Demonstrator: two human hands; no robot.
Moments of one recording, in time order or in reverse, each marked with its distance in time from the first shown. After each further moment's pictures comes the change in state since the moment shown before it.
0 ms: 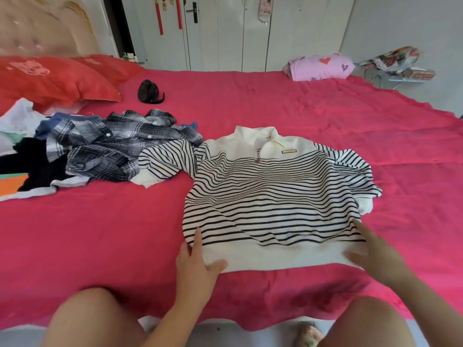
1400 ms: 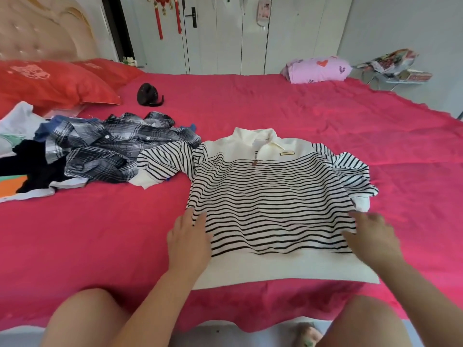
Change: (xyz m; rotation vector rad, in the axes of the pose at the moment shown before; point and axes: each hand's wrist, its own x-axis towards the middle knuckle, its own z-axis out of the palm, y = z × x) left_hand 0.029 0.032 -0.027 0.525 0.064 0.173; right_hand 0.015 -0.024 -0.004 -0.296 0.182 0.115
